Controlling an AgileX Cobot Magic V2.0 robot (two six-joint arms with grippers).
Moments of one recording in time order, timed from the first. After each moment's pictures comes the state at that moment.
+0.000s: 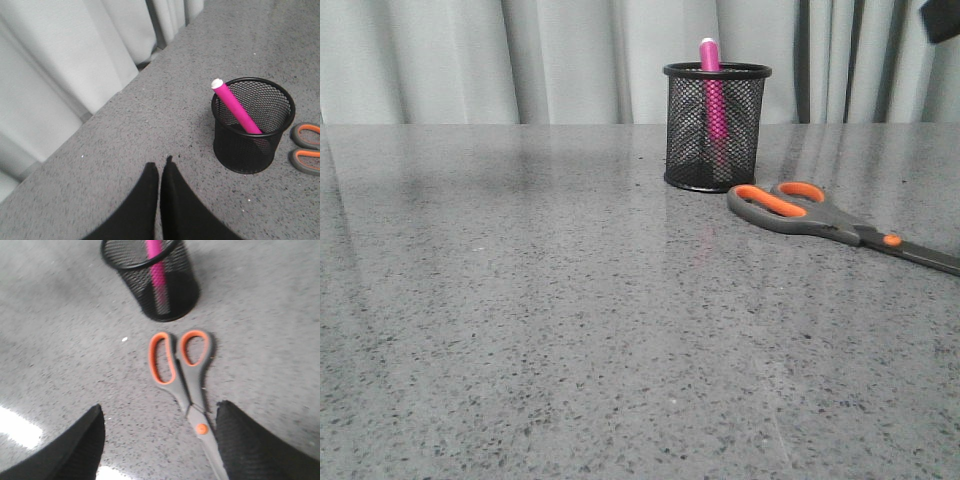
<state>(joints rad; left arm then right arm) -0.22 1.60 -1.58 -0.75 0.81 1.14 -0.08 1.03 -0.79 0.88 0.79 -0.76</state>
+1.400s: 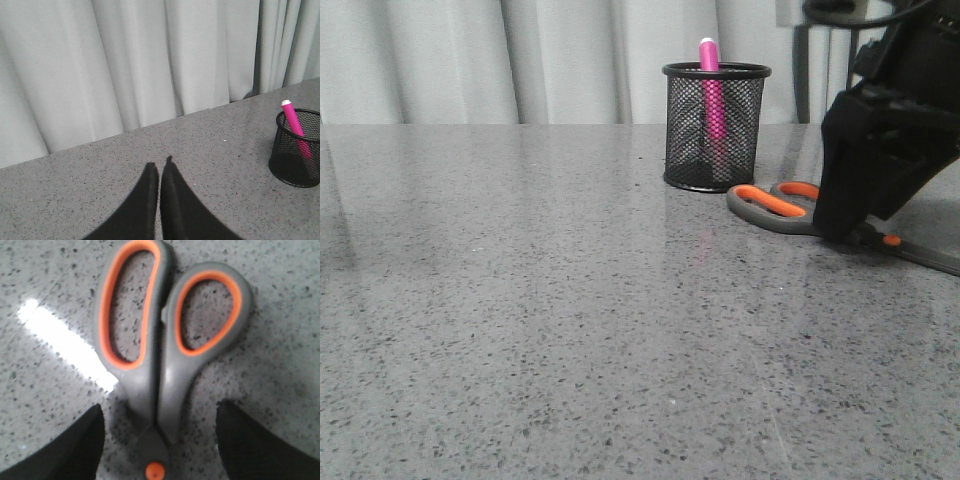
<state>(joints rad) 0.12 0.93 -0.81 -1.31 0.57 1.47 0.24 1.57 -1.13 0.27 0.88 -0.56</state>
